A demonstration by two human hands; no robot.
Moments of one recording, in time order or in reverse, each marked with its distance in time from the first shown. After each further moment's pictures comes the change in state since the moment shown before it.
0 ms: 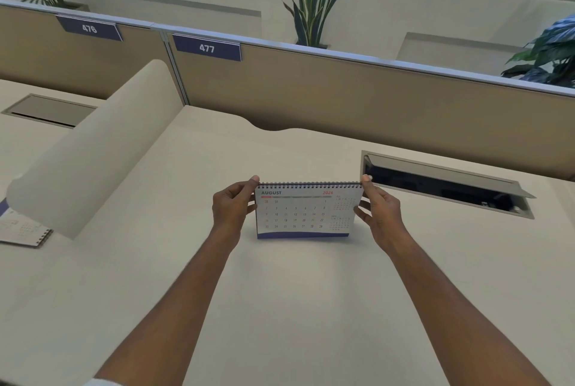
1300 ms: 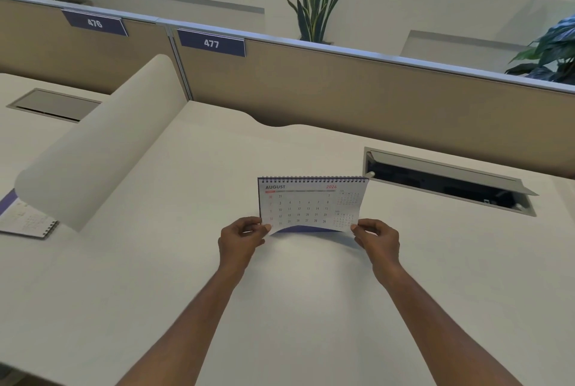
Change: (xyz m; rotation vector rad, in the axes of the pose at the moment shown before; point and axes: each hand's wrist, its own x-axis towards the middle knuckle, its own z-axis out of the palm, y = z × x) left_hand -0.041 -0.072 -0.029 0.190 0.057 -0.051; right_hand -0.021 0.079 -0.030 -0.259 0.165 -0.035
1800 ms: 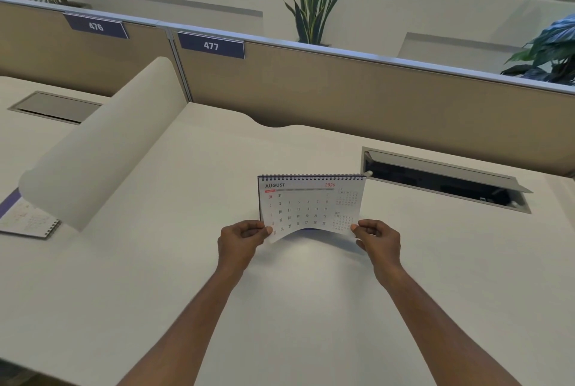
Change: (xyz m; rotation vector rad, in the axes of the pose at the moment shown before) left_hand -0.005 -0.002 -0.007 0.064 -0.088 0.016; right_hand -0.011 0.001 -0.009 0.041 -0.010 -0.009
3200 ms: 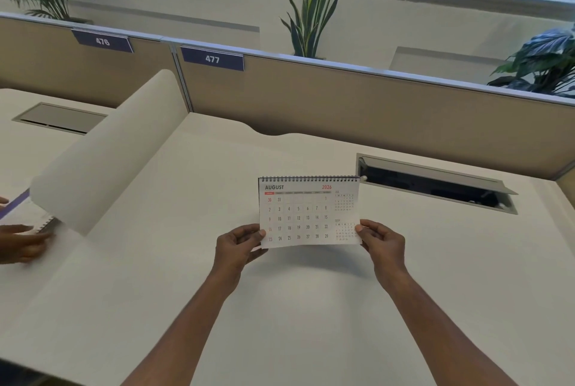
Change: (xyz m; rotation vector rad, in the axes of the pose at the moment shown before) left_hand -0.032 0.014 -0.016 -0.356 -0.153 -0.071; right_hand -0.023 -0.009 -0.015 0.188 -0.035 -0.045
